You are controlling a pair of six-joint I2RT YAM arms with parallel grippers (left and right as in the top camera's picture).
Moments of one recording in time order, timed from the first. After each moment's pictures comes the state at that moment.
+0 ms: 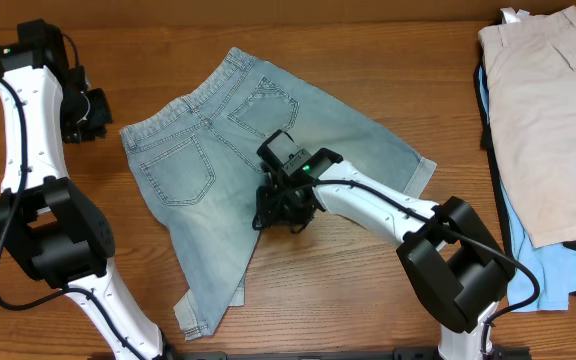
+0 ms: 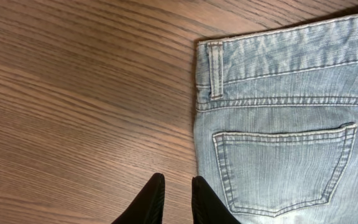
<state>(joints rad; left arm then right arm) 0.30 2.15 2.04 -1.35 -0.01 -0.08 0.74 1.99 1.37 -0.66 -0.38 0.63</state>
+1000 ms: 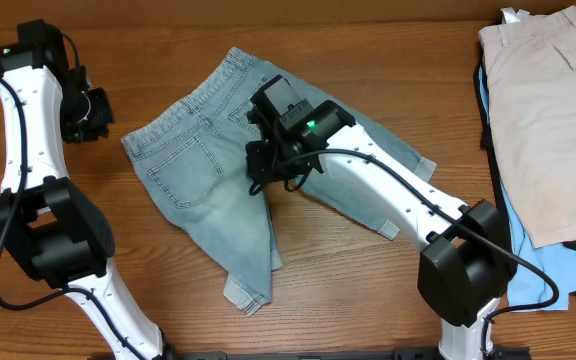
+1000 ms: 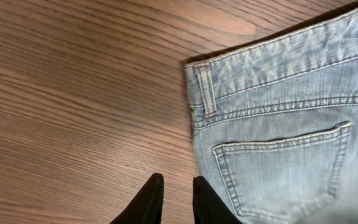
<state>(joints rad) 0.30 2.15 2.04 -1.35 0.02 -0.08 0.69 2.00 1.73 -0.92 -0.34 0.45</state>
